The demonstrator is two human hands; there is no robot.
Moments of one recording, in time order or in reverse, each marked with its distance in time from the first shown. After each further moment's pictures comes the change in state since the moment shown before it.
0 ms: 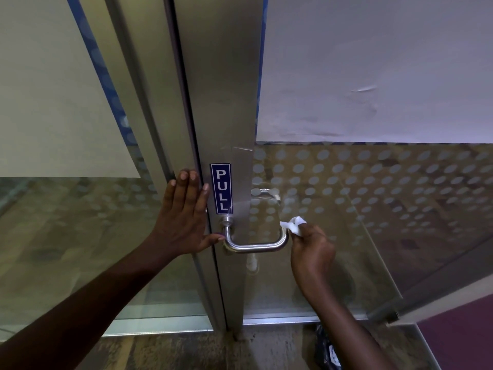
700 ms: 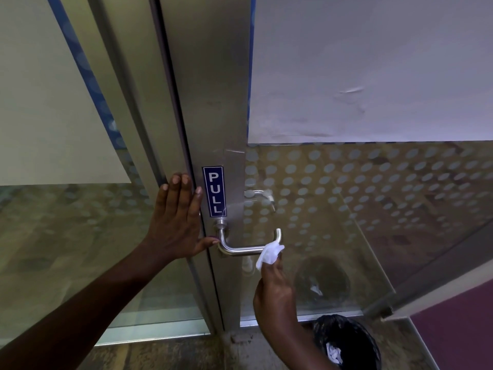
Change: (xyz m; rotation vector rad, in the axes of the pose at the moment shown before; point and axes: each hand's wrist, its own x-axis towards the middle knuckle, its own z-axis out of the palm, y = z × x) left_hand 0.000 0.000 0.002 -0.004 0.005 -0.001; right_hand -0.083 -0.001 0.011 0.027 -0.270 -0.279
